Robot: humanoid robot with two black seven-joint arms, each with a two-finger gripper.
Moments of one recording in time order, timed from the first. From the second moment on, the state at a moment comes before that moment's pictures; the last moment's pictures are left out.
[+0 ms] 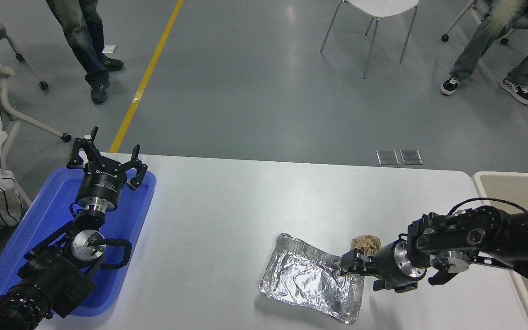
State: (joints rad) left arm -0.62 0.18 -0.87 -0.41 -0.09 -0.57 -0.51; right arm 1.21 -0.38 -0.73 1.24 -0.25 0.17 -0.12
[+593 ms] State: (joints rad) left arm -0.62 0.18 -0.87 -0.41 -0.09 -0.57 -0.51; right arm 1.20 -0.36 -0.72 1.25 -0.25 0.19 -0.12
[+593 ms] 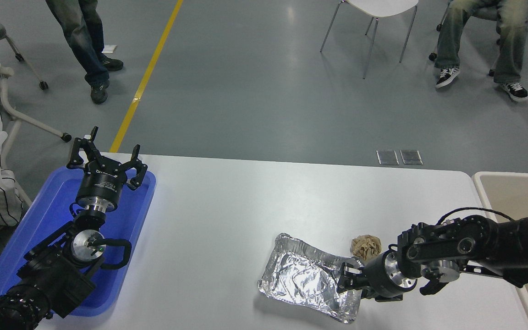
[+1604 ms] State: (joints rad) left arm -0.62 0.18 -0.87 -0.41 -0.09 -0.57 -0.51; right arm 1.44 -0.47 -0.80 1.34 -0.22 0.50 -0.12
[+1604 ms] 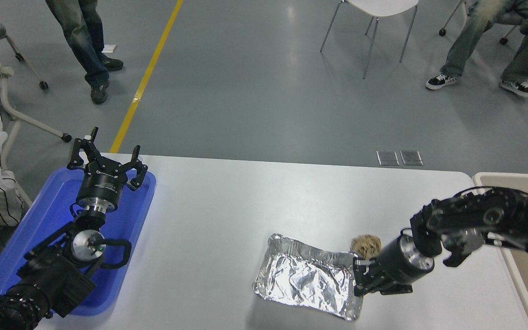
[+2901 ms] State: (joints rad) left arm -0.62 0.18 -0.87 -0.41 -0.09 -0.57 -0.51; right arm 2.27 -0.59 -1.25 1.42 -0.16 0.78 -0.12
